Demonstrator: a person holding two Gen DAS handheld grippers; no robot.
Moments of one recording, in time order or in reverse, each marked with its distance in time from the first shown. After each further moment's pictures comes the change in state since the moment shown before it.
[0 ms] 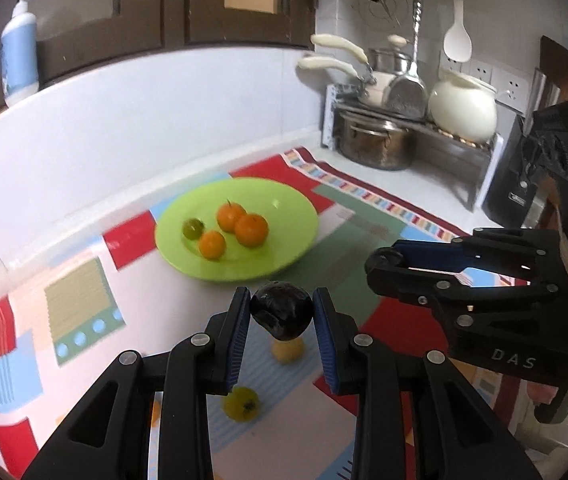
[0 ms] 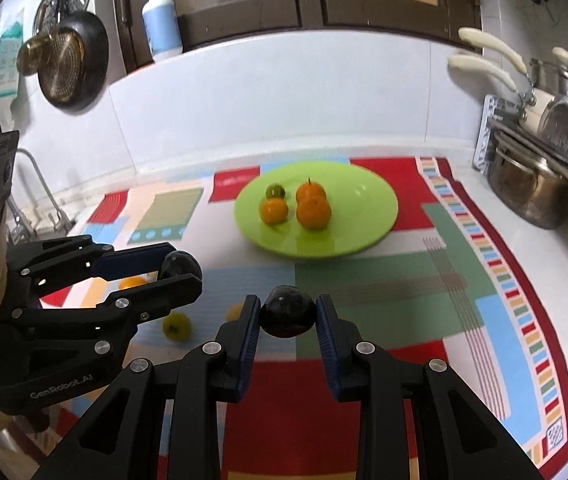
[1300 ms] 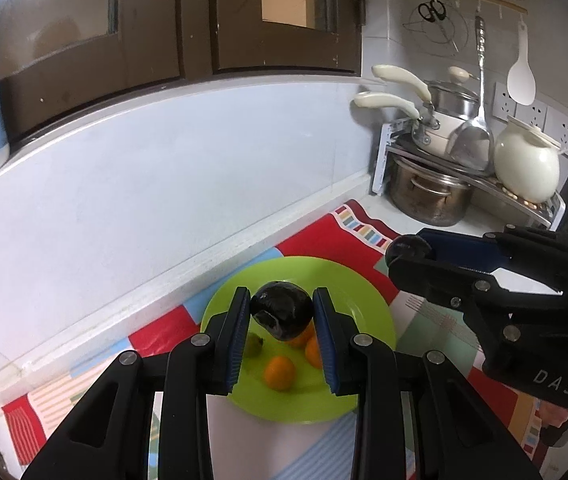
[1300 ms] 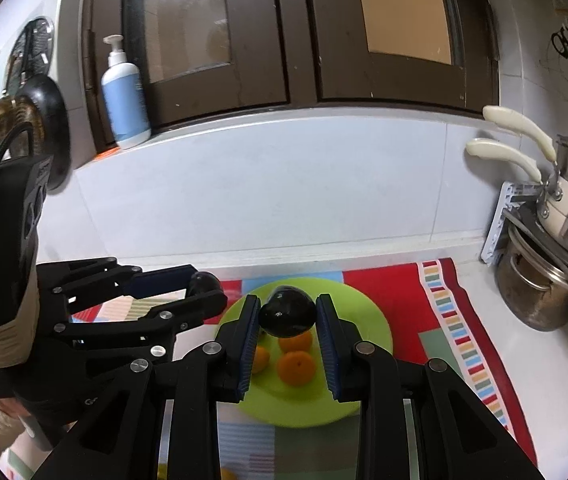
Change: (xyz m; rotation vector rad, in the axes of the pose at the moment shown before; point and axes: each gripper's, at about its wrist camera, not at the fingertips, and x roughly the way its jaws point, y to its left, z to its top) left arm 0.072 0.068 0.110 -0.006 -0.016 0.043; right arm 0.047 -0.019 0.124 0.004 -0.133 -0.021
